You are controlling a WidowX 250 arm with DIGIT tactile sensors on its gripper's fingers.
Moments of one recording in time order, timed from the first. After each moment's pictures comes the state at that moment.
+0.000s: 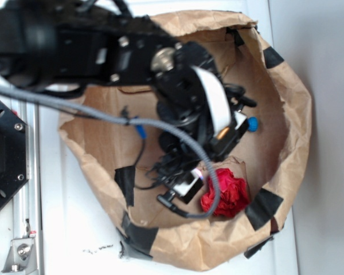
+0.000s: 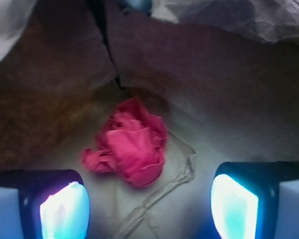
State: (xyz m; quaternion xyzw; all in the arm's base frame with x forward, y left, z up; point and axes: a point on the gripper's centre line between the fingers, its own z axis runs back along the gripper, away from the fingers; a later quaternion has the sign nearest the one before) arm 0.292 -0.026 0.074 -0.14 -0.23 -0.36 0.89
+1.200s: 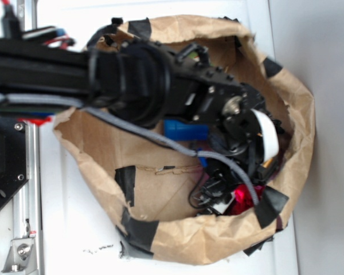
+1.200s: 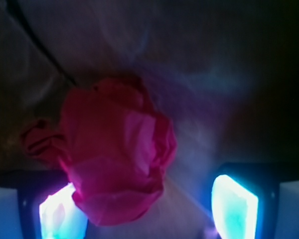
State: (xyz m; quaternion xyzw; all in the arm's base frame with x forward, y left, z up) arm 0.331 -0.061 0.036 -0.16 -0.22 -0.36 0.89
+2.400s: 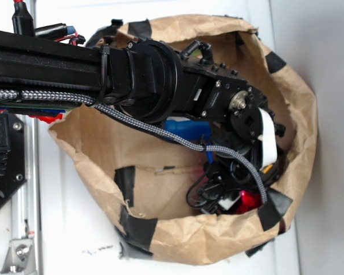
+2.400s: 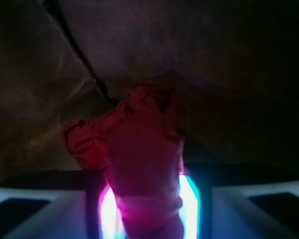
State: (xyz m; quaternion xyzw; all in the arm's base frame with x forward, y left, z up) arm 0.325 -0.067 0.036 -0.18 -0.23 -0.40 0.87
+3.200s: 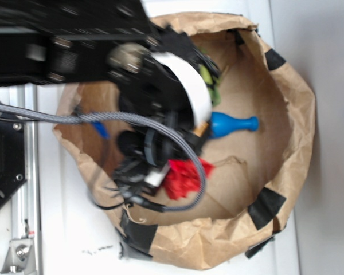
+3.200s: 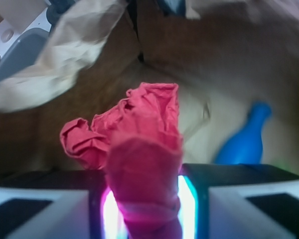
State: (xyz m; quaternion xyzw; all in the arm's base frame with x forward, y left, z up) arm 0.234 -0.021 0.136 -0.12 -0.12 -0.25 0.95
